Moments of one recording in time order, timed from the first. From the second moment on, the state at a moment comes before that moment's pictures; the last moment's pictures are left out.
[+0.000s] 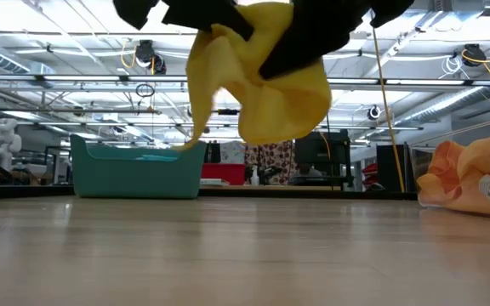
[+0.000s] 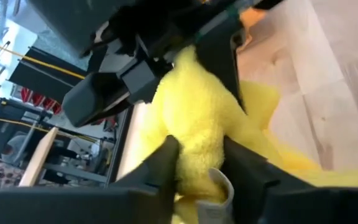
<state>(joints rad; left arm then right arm) -0.57 1.77 1.20 -0.13 -0.97 0.24 0.29 1.69 1.20 -0.28 0.10 -0.10</state>
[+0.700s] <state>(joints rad) -0.84 1.53 1.20 -0.70 -0.83 -0.39 0.31 1.69 1.20 -0.48 0.16 -0.02</state>
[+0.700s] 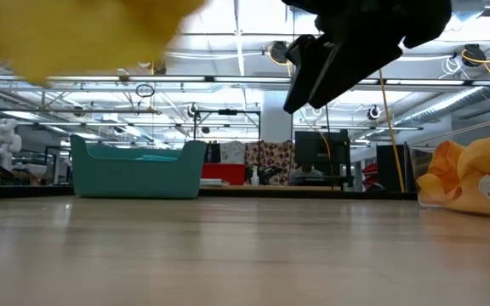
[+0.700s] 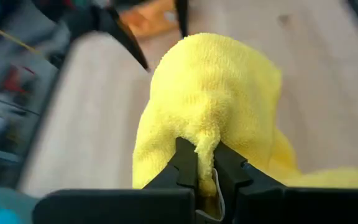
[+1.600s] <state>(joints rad) -1.24 1.55 1.20 -1.16 -0.26 -1.72 0.35 1.69 1.18 -0.42 0.16 -0.01</state>
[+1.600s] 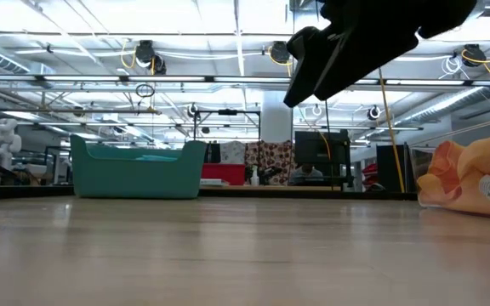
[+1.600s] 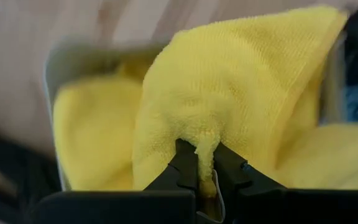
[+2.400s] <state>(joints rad) -1.00 1.54 1.20 -1.16 0.05 -1.51 0.35 1.69 1.12 -0.34 0.16 -0.01</state>
